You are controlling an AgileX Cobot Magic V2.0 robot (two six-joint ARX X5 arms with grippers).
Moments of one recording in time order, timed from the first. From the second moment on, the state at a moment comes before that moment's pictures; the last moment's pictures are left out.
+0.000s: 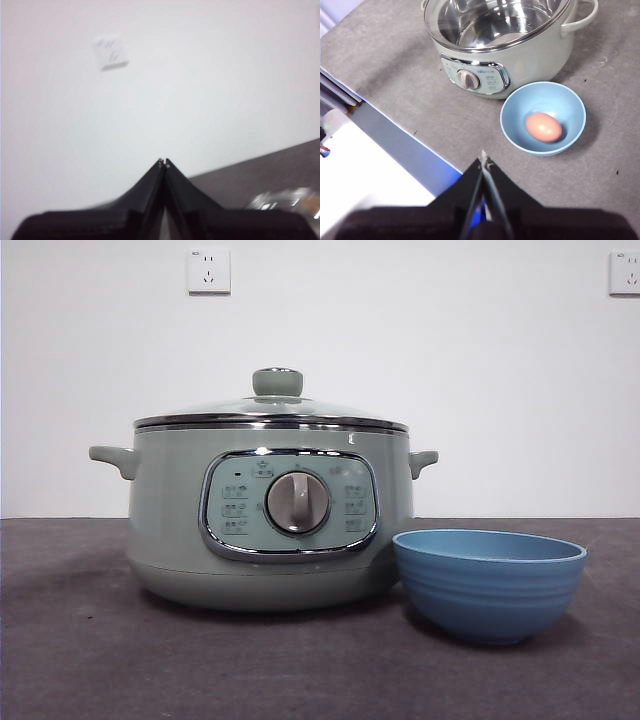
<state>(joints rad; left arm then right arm) -0.10 0.45 0.63 -0.01 0.08 0.16 0.60 0.53 0.88 -0.99 -0.21 0.12</state>
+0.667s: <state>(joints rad) -0.05 0.04 0.02 0.00 -0.13 0.06 0.60 0.53 0.88 -0.99 -0.21 0.12</state>
